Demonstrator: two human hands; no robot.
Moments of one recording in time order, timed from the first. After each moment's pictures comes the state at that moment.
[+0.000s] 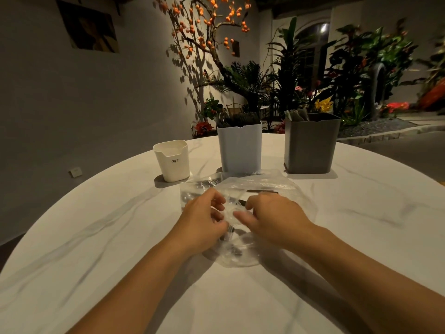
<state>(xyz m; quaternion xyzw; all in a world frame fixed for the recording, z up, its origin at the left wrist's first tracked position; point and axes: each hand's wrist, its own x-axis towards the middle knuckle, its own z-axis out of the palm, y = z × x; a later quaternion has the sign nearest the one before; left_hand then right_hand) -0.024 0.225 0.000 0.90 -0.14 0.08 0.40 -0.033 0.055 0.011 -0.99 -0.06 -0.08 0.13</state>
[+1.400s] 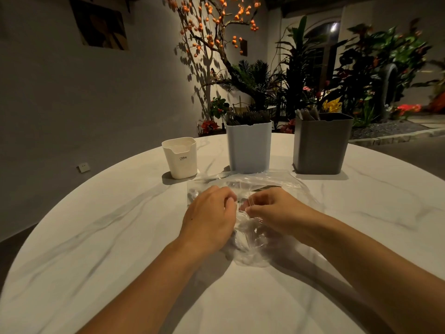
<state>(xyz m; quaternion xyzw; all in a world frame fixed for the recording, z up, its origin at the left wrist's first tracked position) -0.027 0.215 0.002 0.93 -0.13 0.19 0.30 -0.026 0.057 0.016 -0.87 -0.04 0.05 0.49</state>
